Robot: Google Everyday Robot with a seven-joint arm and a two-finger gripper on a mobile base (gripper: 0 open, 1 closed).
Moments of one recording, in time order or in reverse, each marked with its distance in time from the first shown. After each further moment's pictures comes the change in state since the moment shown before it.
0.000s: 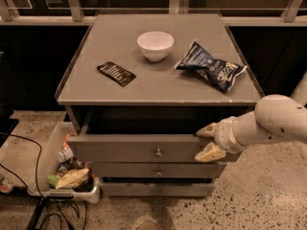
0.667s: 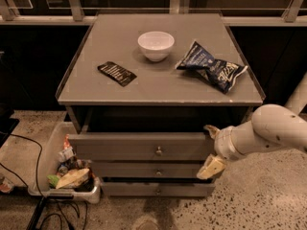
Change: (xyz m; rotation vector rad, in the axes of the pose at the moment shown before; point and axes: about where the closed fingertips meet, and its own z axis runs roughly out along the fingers) arm 0.031 0.024 0.020 -0.062 0.037 0.071
